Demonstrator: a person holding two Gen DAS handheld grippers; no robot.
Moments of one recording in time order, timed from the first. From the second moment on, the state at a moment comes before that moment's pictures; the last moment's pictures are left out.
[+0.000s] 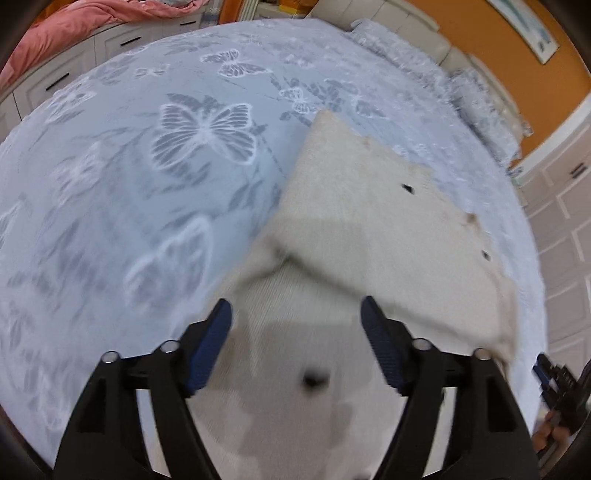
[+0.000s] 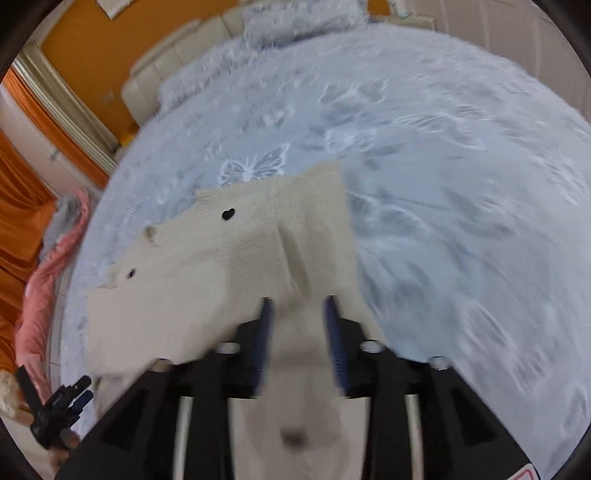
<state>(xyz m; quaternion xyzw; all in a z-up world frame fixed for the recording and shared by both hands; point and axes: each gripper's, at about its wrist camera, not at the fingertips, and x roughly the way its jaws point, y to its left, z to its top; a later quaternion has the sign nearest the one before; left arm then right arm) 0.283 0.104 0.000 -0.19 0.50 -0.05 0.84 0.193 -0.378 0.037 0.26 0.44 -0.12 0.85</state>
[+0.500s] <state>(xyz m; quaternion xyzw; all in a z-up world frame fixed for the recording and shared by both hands) 0.118 0.117 -0.046 -0.25 0.59 -0.07 0.76 0.016 -0.350 -0.030 0.34 0.55 -0.09 0.75</state>
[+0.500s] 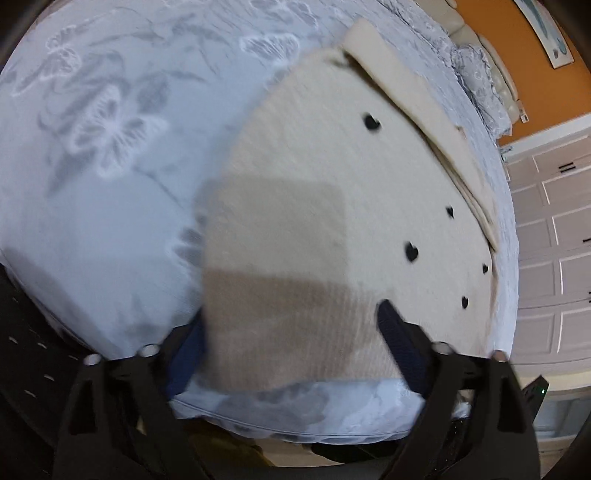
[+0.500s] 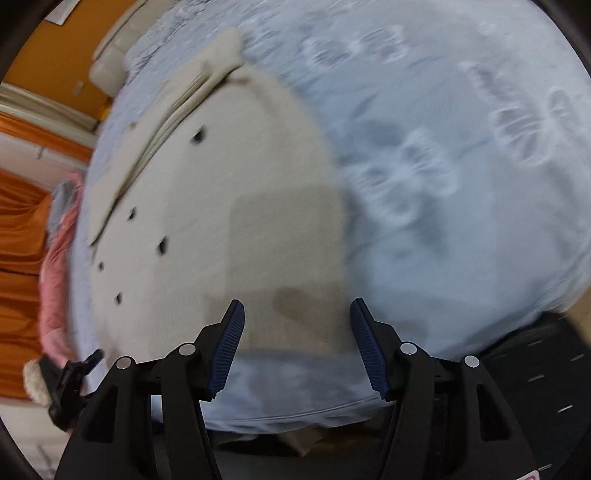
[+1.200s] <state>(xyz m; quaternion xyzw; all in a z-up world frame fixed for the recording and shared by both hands) 0.078 0.141 0.050 -0.23 0.55 -0.12 0.80 -0.028 -0.310 0.072 0.24 0.47 -0.05 0.85</state>
